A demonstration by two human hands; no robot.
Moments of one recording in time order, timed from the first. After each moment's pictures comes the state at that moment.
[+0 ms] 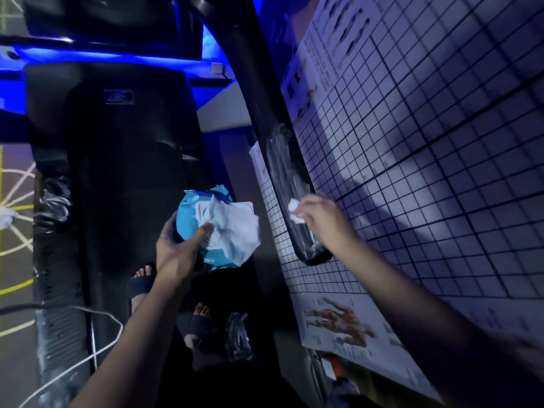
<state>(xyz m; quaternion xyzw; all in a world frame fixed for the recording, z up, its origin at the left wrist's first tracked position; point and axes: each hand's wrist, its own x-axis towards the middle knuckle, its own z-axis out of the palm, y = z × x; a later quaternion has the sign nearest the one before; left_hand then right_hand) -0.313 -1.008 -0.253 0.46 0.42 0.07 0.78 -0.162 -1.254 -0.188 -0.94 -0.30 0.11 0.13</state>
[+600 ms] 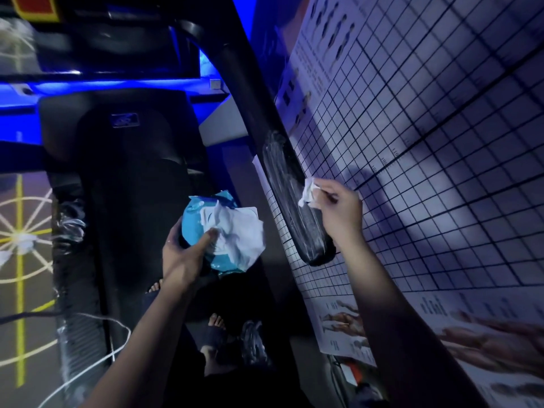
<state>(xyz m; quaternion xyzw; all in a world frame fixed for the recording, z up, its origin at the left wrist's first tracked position) -0.312 -1.011 -0.233 0.49 0.39 0.07 0.77 -0.174 -1.246 -0.159 -0.91 -0.03 -0.04 0.42</state>
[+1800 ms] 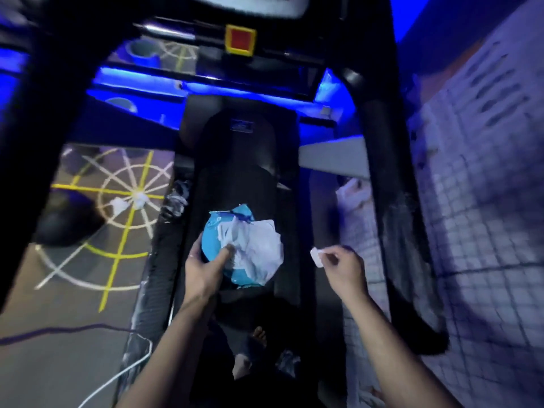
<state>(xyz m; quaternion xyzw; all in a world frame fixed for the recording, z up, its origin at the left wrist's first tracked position) -0.375 -0.870 -0.249 0.47 0.49 0.17 0.72 -0.200 -1.084 -0.248 -0.93 -0.12 0.17 0.31</state>
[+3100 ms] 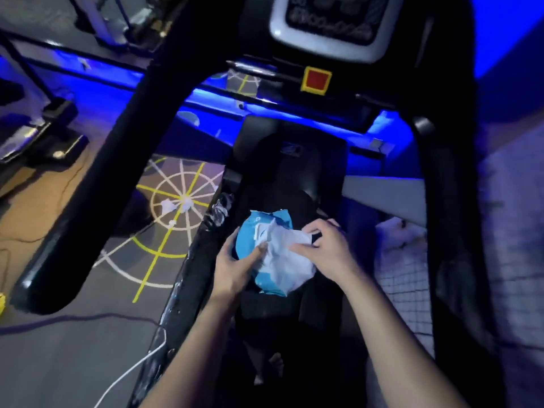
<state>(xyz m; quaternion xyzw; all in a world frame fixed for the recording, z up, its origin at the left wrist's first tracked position) -0.372 -0.813 -0.224 0.42 0.47 0.24 0.74 -0.207 -0.914 -0.174 -0.86 -0.28 0.30 0.30</state>
